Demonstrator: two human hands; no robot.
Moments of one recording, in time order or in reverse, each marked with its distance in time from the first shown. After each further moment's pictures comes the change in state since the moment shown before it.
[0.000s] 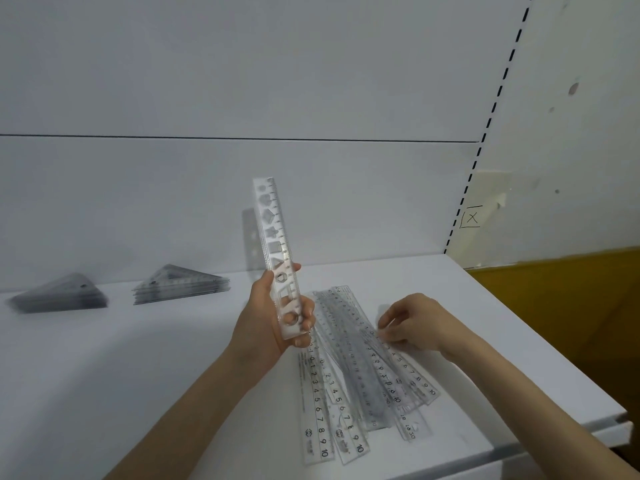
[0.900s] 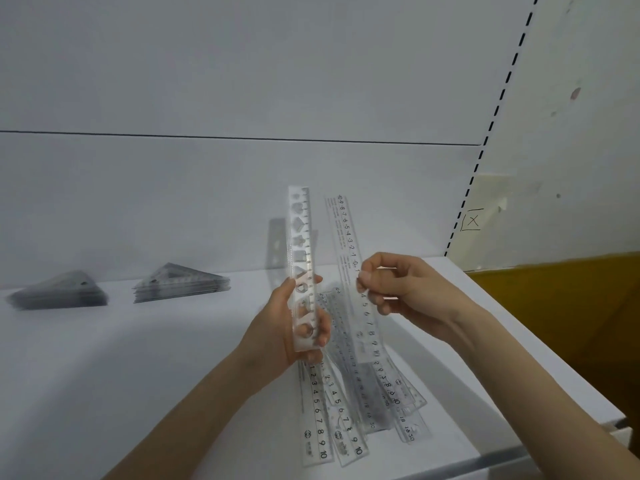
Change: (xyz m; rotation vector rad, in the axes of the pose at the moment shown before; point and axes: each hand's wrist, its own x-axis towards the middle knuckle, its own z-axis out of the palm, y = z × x) left_hand -0.007 -0.006 0.006 0.035 -0.118 -0.109; right_hand -0.016 -0.048 -0.015 0.692 -0.224 -0.307
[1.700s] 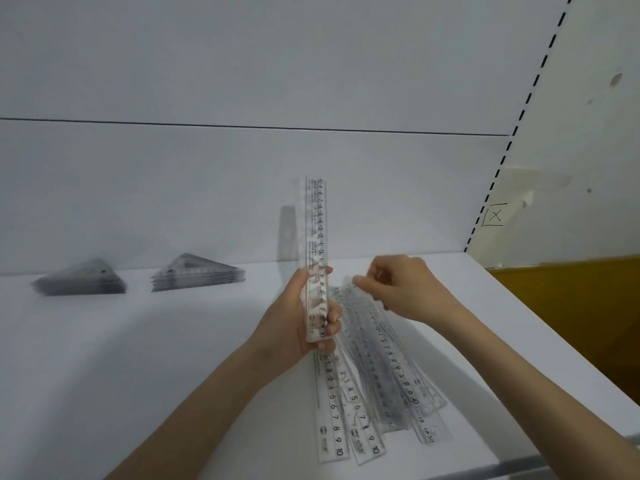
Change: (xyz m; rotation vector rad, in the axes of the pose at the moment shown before) left_hand 0.005 0.002 -0.007 -0.017 -0.045 0.011; right_hand 0.032 0.018 0.011 -0.962 0.215 -0.111
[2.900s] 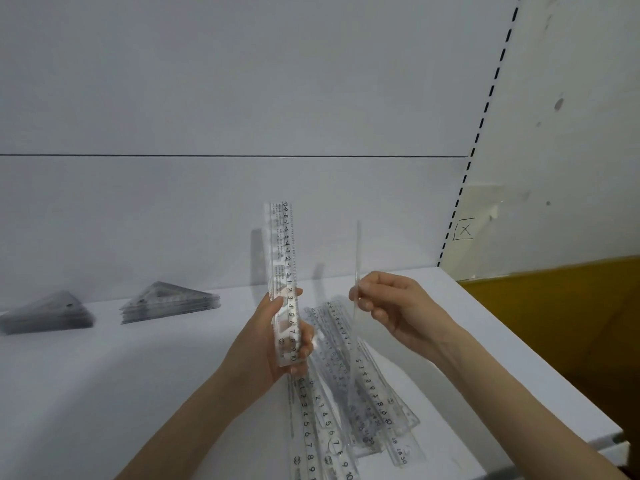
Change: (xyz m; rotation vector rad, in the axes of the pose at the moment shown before) left_hand 0.003 -0.002 0.001 0.009 0.089 0.028; right_hand -0.019 0.015 -0.018 1.238 -0.121 0.148
